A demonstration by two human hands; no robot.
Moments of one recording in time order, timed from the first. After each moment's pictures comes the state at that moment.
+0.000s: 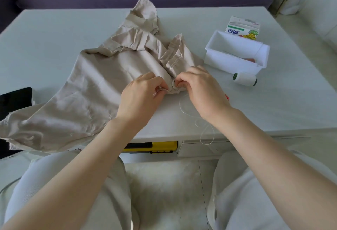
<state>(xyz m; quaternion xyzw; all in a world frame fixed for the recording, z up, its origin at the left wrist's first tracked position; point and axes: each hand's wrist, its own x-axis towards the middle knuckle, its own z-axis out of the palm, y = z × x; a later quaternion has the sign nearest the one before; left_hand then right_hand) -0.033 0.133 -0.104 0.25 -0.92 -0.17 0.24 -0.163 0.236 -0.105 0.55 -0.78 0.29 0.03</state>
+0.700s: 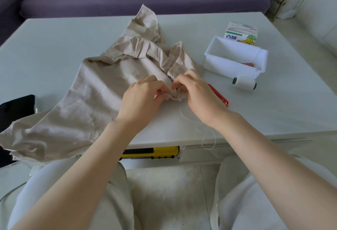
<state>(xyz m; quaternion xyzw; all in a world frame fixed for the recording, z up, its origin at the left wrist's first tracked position) -0.036 0.125 -0.097 0.24 -0.93 -0.20 0.21 -0.163 0.234 -0.104 0.56 -0.77 0.29 -0.05</state>
